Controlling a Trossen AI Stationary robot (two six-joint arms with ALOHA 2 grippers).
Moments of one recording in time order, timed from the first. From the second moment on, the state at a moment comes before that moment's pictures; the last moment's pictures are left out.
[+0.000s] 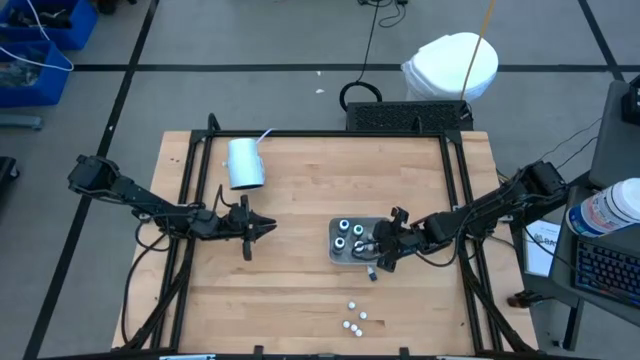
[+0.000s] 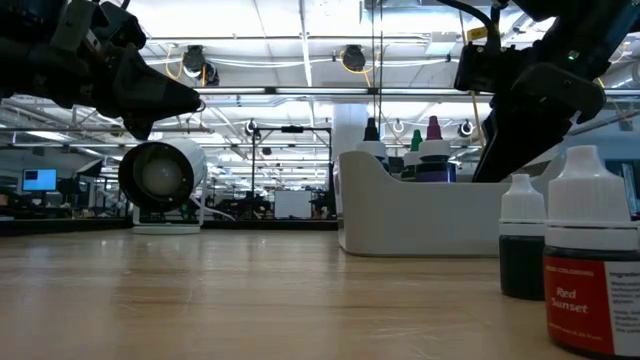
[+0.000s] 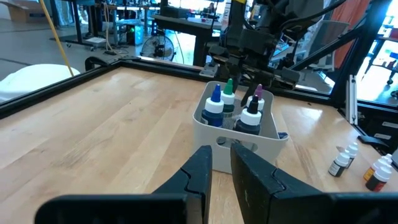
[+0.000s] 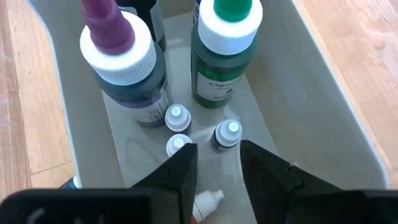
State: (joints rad) left arm -0.33 1.07 0.13 0.84 -0.45 -0.21; right arm 0.35 1.38 0.71 -0.40 0.39 0.58
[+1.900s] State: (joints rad) left arm -0.33 1.07 0.13 0.84 -0.45 -0.21; right arm 0.88 2.01 1.55 -0.65 0.46 0.29
